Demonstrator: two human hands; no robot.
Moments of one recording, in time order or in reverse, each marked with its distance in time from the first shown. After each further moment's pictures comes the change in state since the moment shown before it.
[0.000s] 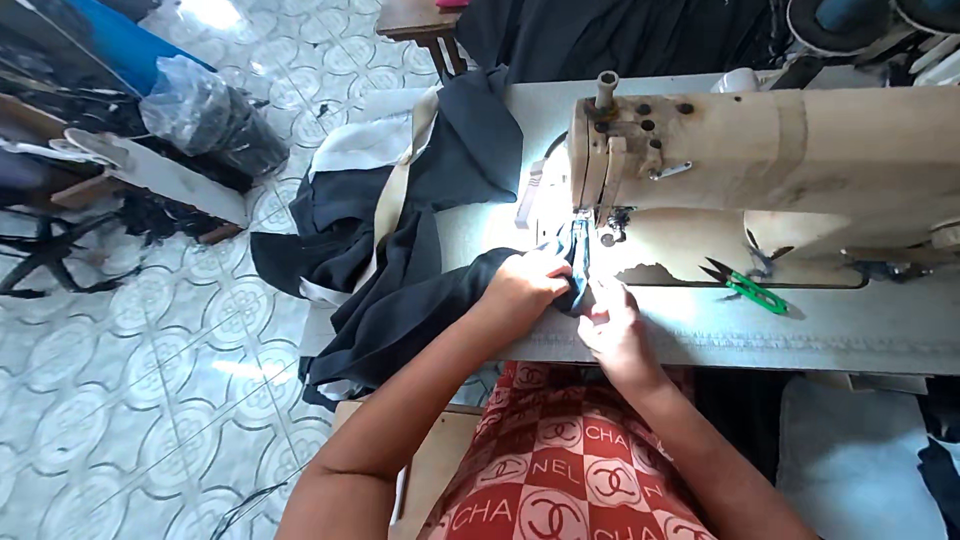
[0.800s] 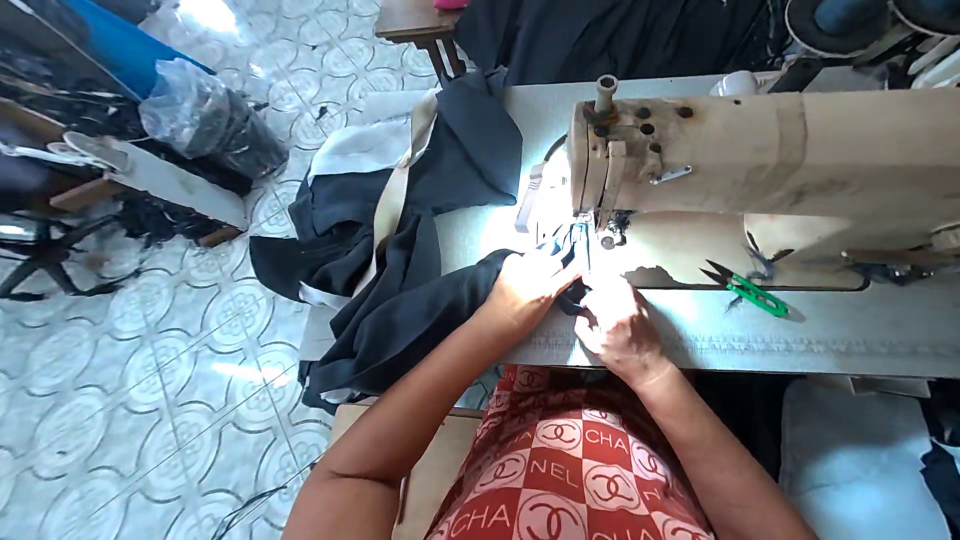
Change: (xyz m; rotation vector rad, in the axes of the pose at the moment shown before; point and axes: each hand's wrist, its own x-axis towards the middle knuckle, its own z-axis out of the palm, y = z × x) left_hand 0.005 0.001 0.015 0.144 0.038 -0.078; right_hand 0.018 0.037 0.004 -0.442 0.050 -0.466
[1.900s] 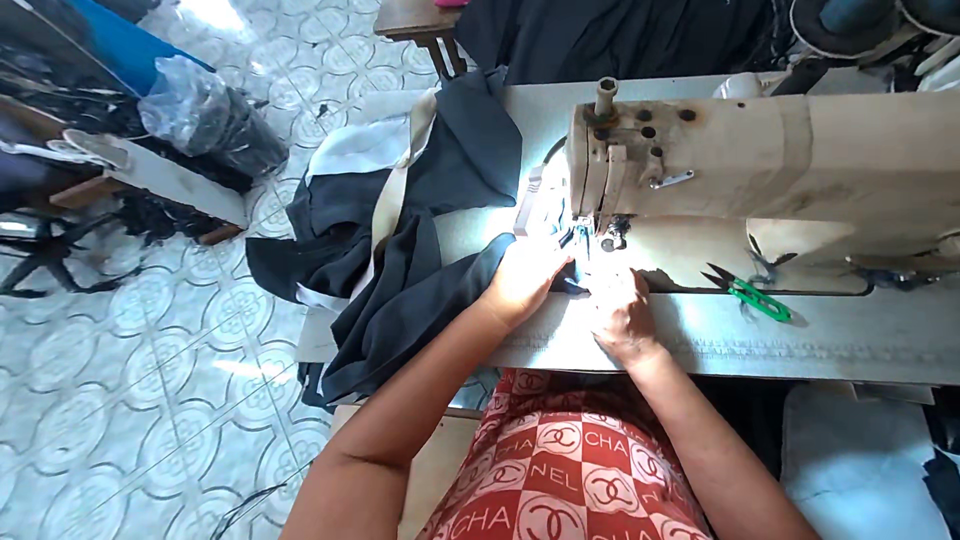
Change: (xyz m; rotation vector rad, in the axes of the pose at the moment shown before) left_hand 0.019 -0.020 0.015 -0.132 0.054 -0.028; right_hand 0.015 0.017 0.014 -0.026 0.072 0.025
